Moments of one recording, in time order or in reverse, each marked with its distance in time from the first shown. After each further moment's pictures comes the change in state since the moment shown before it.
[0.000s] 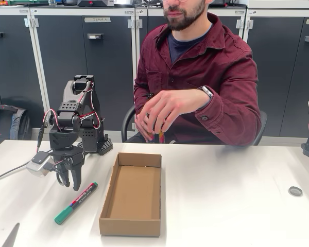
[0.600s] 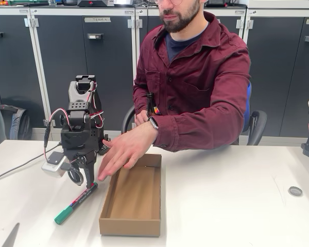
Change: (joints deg) arm -5.1 -2.2 0.6 -0.2 0.6
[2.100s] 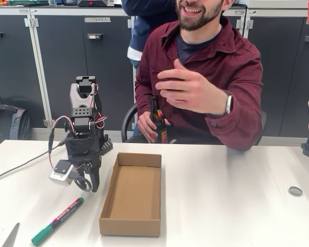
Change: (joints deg) arm -1.1 -3.1 -1.1 -0.3 -1.3
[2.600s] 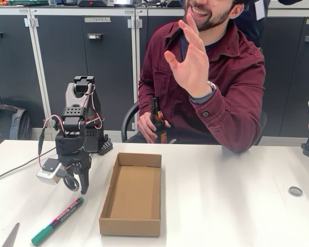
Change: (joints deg) arm 5.4 -0.1 -1.1 -2.5 -4.6
